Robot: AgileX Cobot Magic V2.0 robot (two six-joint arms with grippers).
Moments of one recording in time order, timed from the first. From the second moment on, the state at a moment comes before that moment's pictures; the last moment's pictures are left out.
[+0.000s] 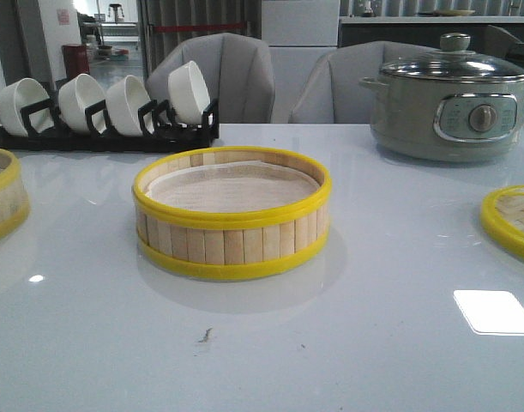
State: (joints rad) left arm -0.15 0.84 -1.05 0.13 0.67 0.04; right arm -0.13 -0.01 0.03 0.08 0.07 0.03
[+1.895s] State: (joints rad) left arm -0.15 0.96 -1.17 0.17 0.73 0.04; right arm -0.13 -0.01 0.03 0.08 -0.01 0.03
